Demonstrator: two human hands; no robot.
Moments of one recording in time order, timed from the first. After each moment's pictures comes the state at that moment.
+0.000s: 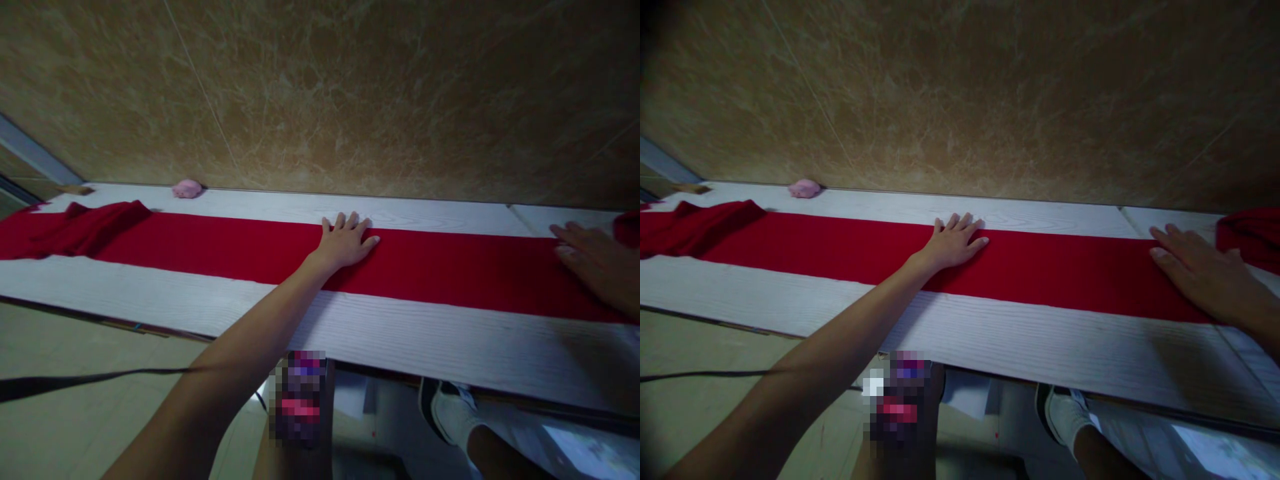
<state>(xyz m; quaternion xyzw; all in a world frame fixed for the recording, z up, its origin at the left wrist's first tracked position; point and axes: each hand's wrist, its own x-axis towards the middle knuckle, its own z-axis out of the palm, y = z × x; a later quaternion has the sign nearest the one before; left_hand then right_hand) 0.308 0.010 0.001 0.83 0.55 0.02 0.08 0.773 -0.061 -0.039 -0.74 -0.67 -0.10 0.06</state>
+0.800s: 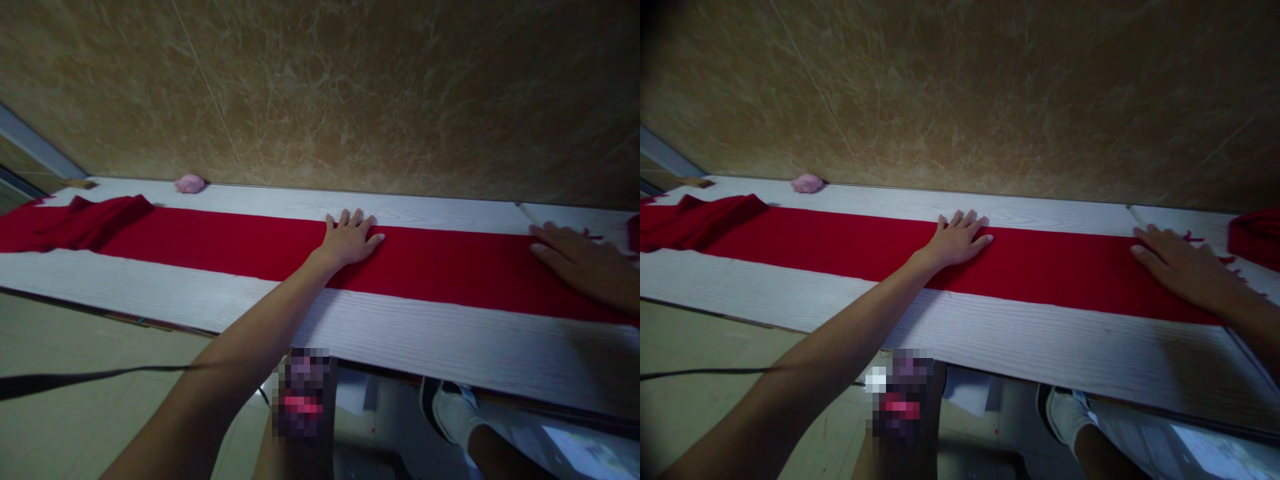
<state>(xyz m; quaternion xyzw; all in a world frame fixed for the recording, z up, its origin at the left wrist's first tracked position) 0.307 0.009 0.002 0.83 0.55 0.02 0.09 0.745 -0.044 -0.029 -0.75 -0.65 0.02 0.10</state>
